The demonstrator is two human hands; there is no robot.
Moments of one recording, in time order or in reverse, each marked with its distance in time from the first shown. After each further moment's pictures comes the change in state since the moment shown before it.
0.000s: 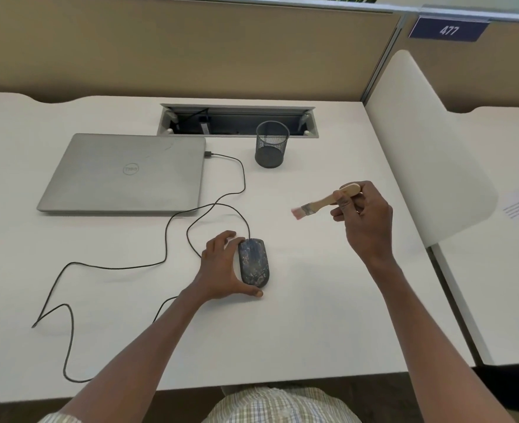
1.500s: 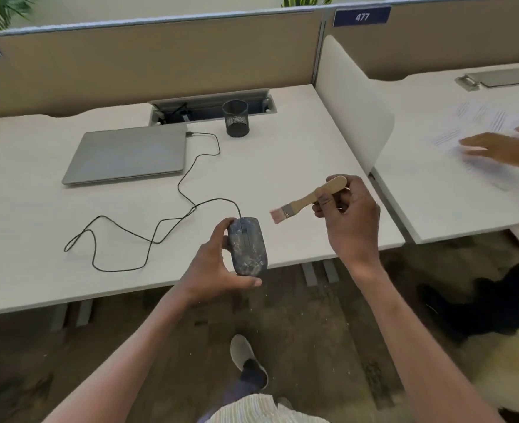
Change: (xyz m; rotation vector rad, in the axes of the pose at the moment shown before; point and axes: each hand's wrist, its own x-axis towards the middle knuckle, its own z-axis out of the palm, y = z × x) left_hand -0.236 0.105 0.017 -0.241 0.012 0.187; right_hand -0.241 -0.055 -0.124 0.108 0.142 0.005
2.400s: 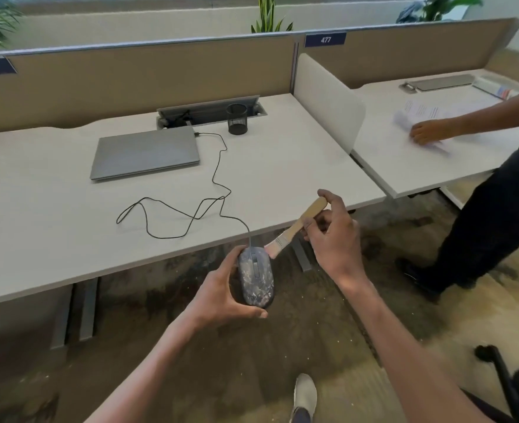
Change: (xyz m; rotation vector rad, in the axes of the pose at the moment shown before) left_hand -0.197 -0.042 -0.046 -0.022 -0.195 0.080; right_hand -0.203 -0.071 0.041 -0.188 0.017 0.052
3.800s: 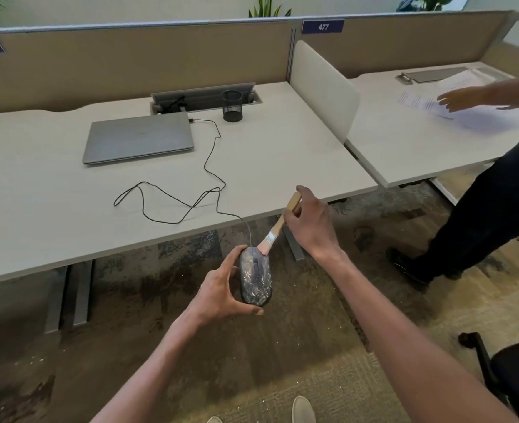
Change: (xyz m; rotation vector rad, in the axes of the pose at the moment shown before) left_hand -0.009 -0.019 0.035 0.001 0.011 0.032; right_hand 0.014 0.013 0.017 -0.277 -0.172 -0.039
